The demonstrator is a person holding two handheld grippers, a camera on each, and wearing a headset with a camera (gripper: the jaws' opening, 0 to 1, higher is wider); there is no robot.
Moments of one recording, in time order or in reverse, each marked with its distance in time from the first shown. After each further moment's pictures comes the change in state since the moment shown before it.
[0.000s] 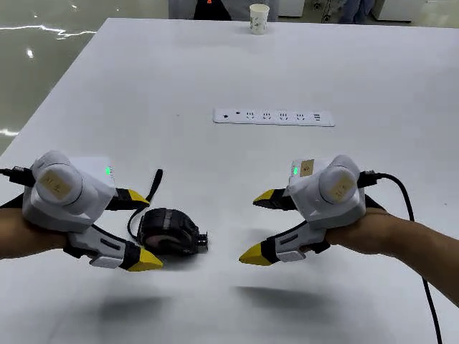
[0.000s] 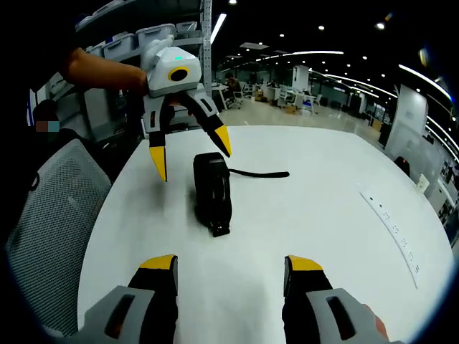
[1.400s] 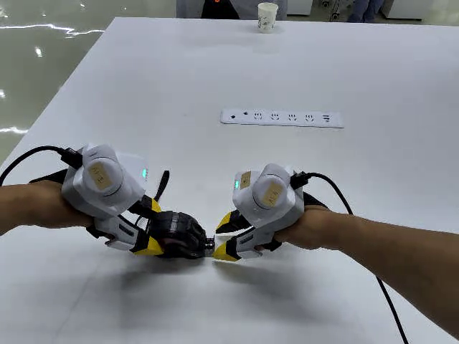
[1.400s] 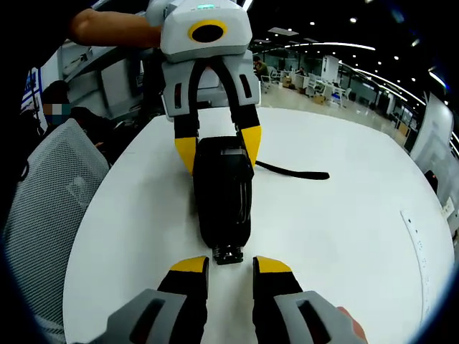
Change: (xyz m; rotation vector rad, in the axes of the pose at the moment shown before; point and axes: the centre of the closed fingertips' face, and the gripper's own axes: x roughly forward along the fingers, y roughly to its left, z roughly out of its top) left arm 0.020 0.011 -0.019 0.190 0.168 -0.127; right arm 0.071 0.013 0.006 -0.095 0.111 0.134
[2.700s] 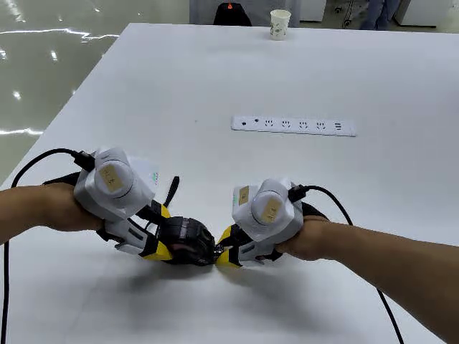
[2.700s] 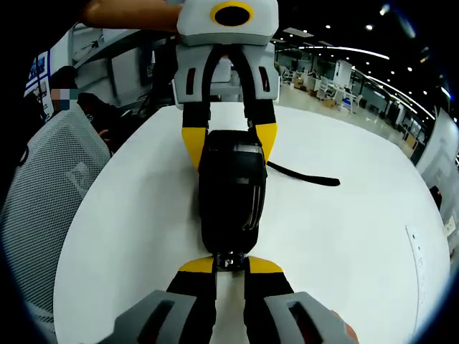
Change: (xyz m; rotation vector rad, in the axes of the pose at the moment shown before) left arm -0.002 -0.003 0.002 -0.025 -0.010 -0.023; right arm 0.011 0.002 0.000 -0.078 0.025 0.019
